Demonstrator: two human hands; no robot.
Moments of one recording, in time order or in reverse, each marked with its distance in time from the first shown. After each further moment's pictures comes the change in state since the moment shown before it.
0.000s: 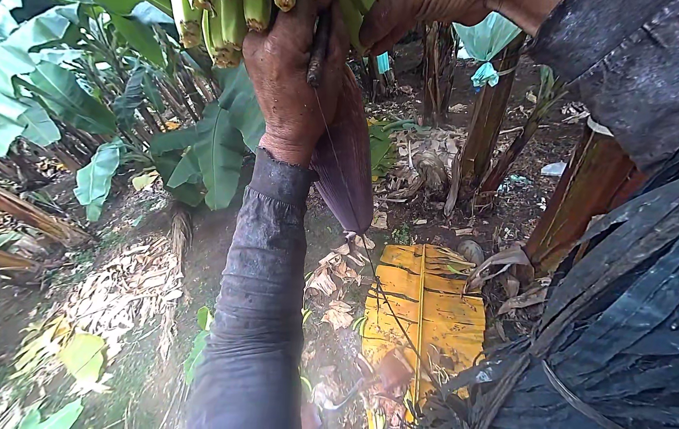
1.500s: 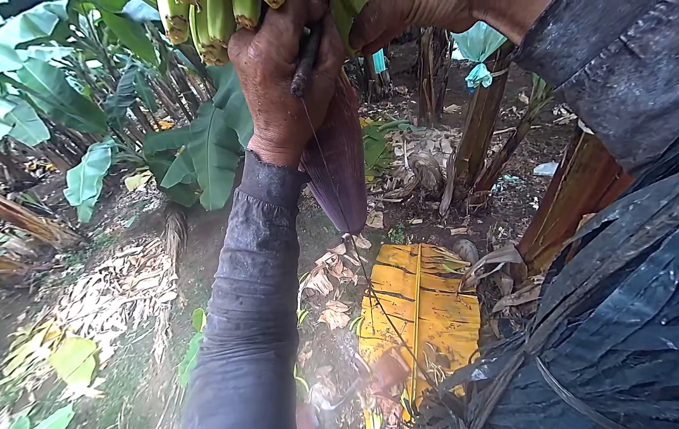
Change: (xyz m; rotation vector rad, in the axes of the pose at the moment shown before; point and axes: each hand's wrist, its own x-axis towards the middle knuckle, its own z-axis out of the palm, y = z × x) left_hand -0.002 -0.007 -0.006 -0.111 0.004 0.062; right_hand 0.070 0.065 -0.021 0.091 -0.242 -0.203
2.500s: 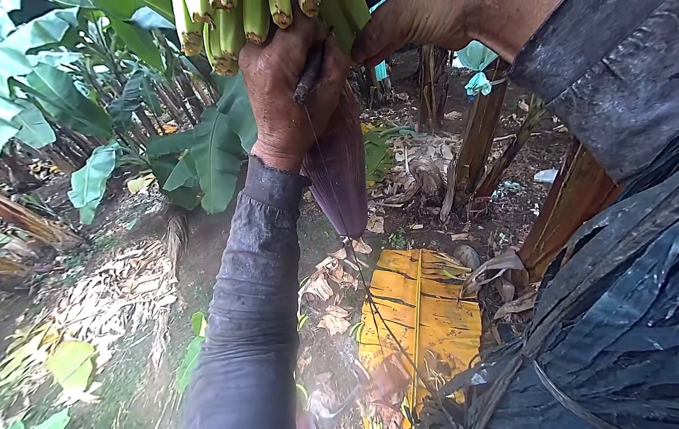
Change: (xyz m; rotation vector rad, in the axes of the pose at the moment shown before) left_hand -0.001 -0.003 -0.004 0.007 -0.056 0.015; right_hand -0.046 -0.086 0.053 -0.100 0.305 0.286
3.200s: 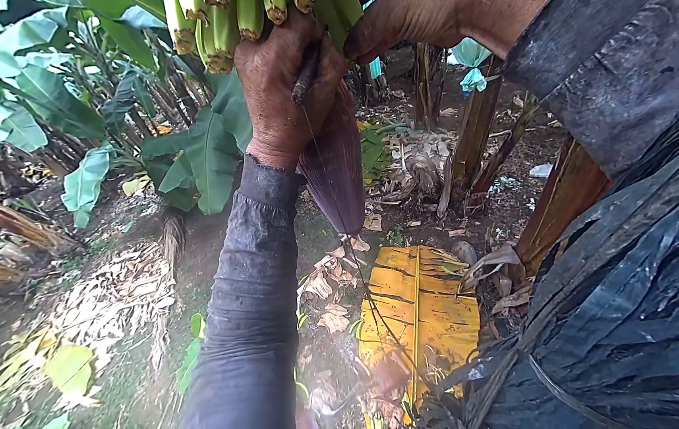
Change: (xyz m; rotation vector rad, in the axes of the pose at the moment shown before) left_hand -0.001 0.002 0.003 0.014 -0.019 -0.003; right_hand -0.008 0.000 0.002 0.005 0.011 0.007
